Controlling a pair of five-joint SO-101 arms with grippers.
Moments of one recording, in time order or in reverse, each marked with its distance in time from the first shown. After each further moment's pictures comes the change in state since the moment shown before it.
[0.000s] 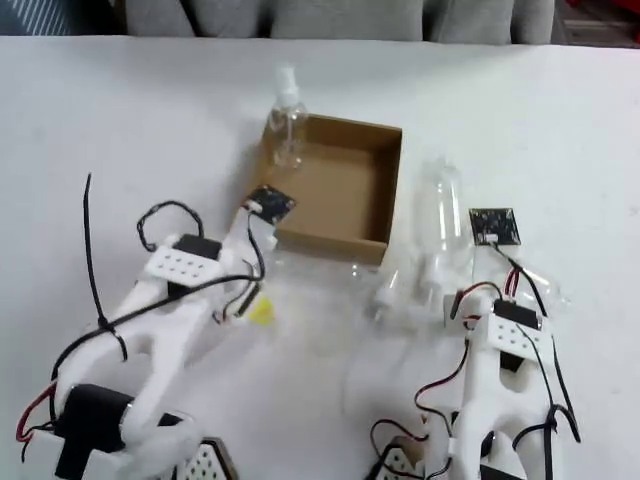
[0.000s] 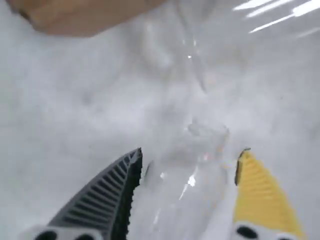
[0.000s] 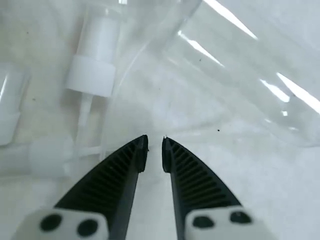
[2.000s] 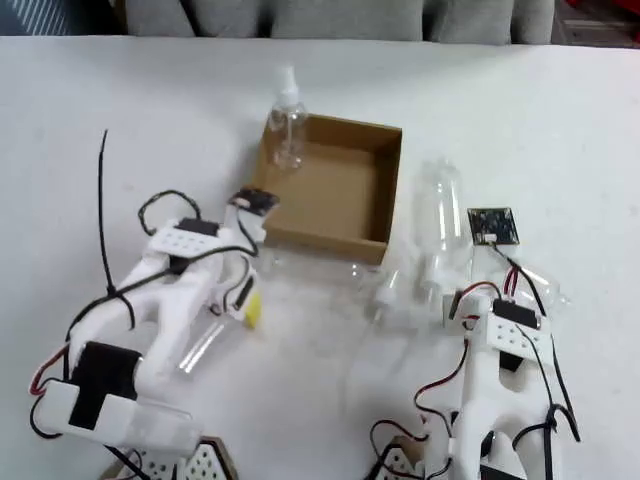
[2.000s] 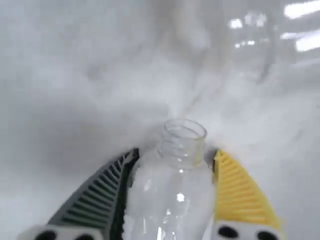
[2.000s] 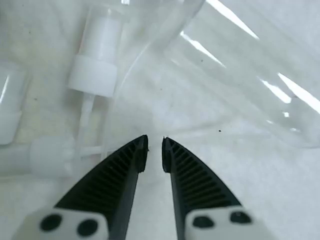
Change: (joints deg) left arm -4.7 12.8 -7.6 4.5 6.3; right arm -0.4 0.0 0.0 0.0 0.0
